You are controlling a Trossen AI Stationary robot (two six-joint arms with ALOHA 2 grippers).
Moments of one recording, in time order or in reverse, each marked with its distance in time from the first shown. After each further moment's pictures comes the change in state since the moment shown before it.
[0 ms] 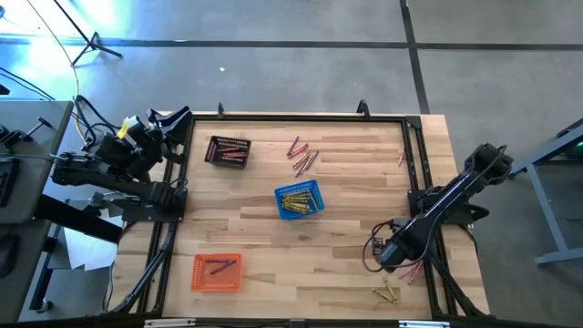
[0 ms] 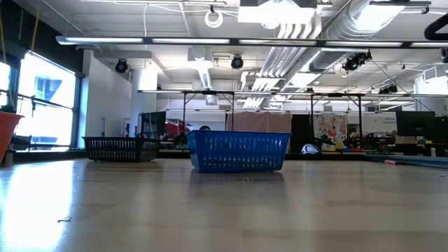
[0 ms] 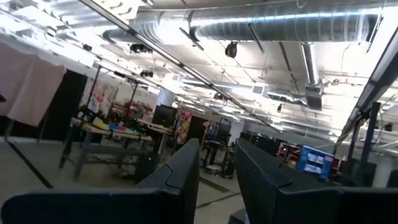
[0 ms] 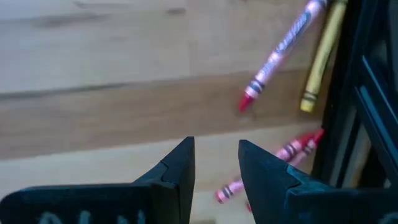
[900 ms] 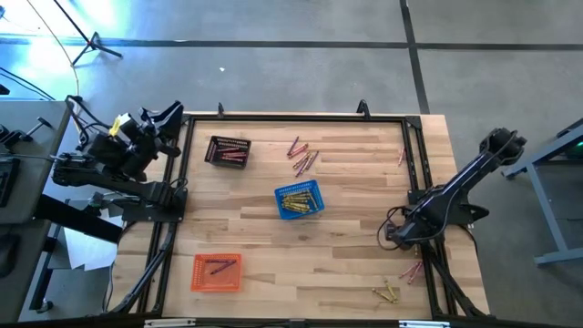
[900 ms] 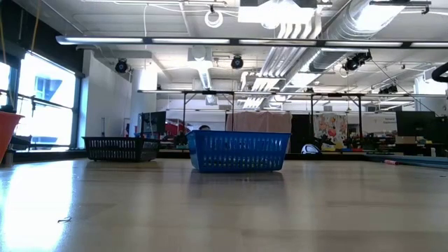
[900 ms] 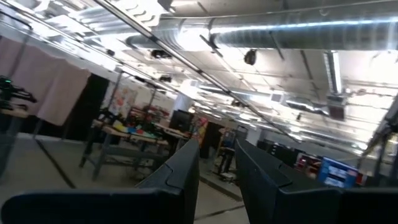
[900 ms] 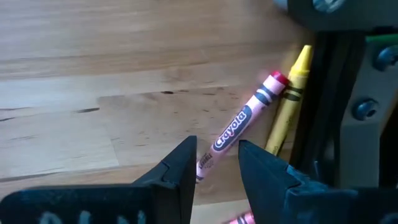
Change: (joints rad) left arm 0.000 -0.038 0.000 0.024 -0.086 0.037; right arm -0.012 -0.366 -0.398 0.164 -0.029 0.003
